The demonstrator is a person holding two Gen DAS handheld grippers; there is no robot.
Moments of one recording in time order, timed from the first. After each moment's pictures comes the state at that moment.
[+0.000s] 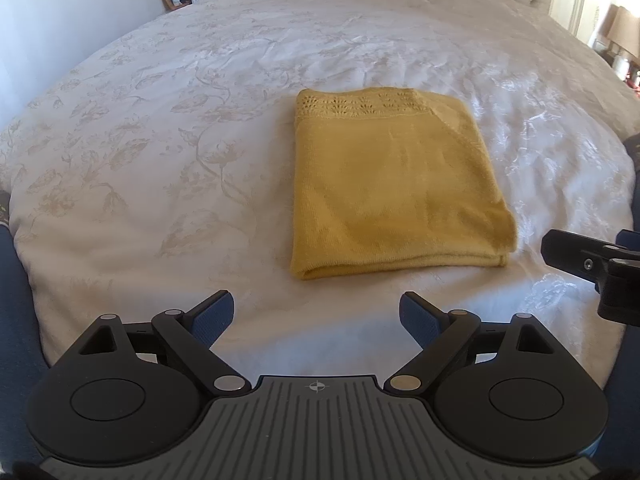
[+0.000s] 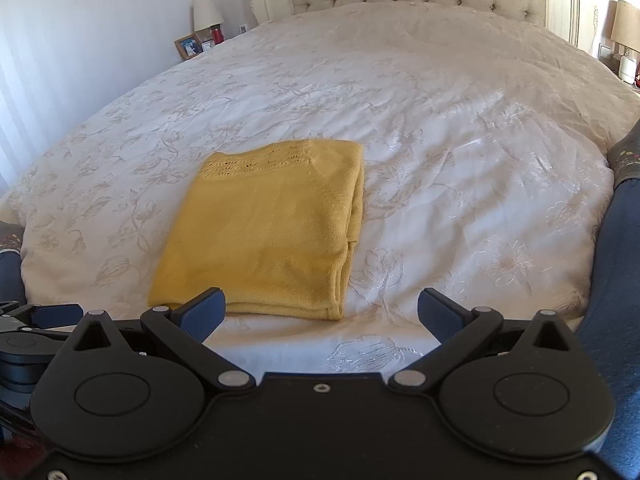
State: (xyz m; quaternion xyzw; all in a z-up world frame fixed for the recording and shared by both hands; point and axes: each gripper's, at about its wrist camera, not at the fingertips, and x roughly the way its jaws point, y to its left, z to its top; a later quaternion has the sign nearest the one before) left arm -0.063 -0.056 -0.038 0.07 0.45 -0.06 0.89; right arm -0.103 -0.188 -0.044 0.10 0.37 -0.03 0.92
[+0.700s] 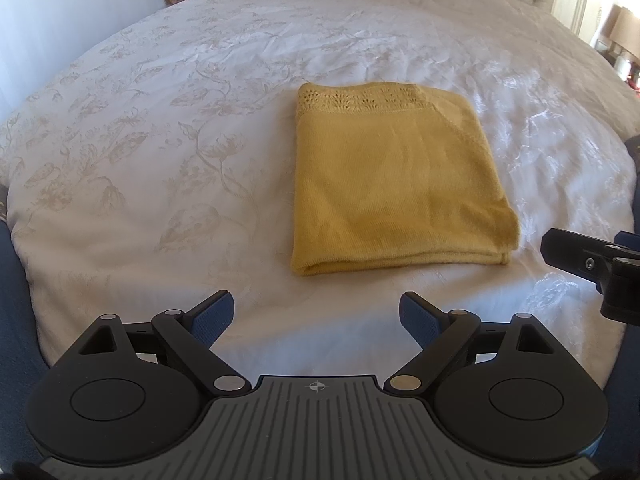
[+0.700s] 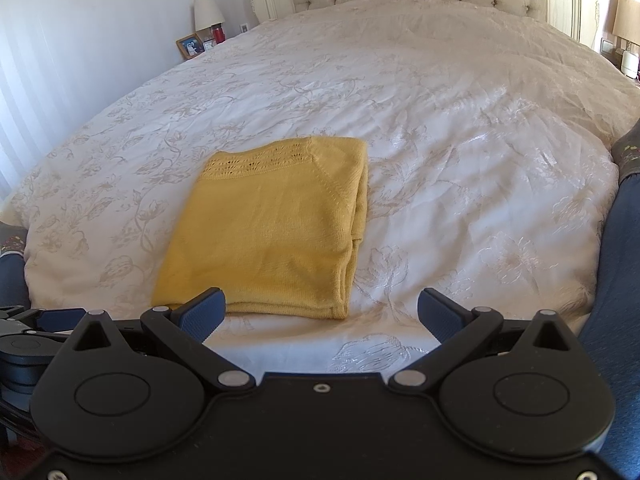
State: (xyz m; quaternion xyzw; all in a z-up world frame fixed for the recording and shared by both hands) left arm -0.061 -0.056 -0.040 0.07 0.46 -0.06 0.88; right arm -0.101 -0.187 -0.046 0.11 0.37 -0.03 0.92
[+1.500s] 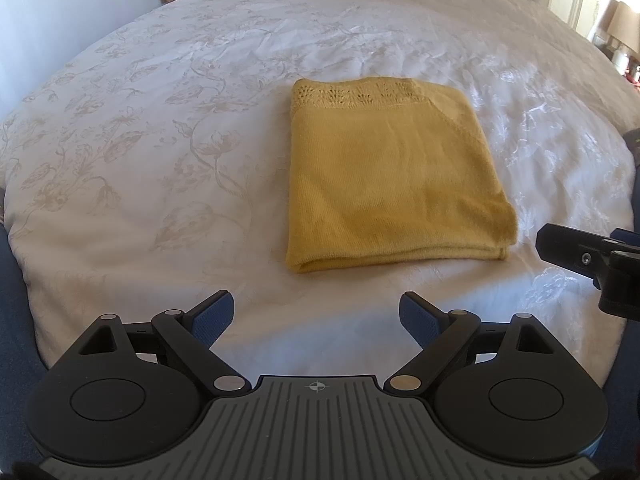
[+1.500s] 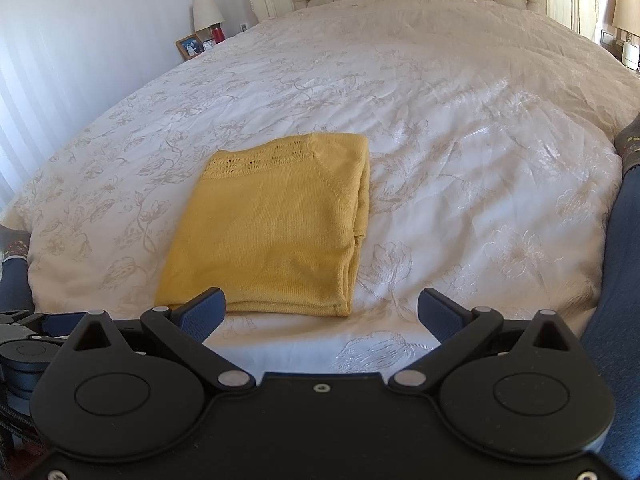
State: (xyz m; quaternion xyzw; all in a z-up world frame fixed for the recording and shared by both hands) left arm -0.060 -0.060 -0.042 0.07 0.46 -0.07 0.88; right arm -0.100 -0.188 -0.048 0.12 0.37 -0.02 0.92
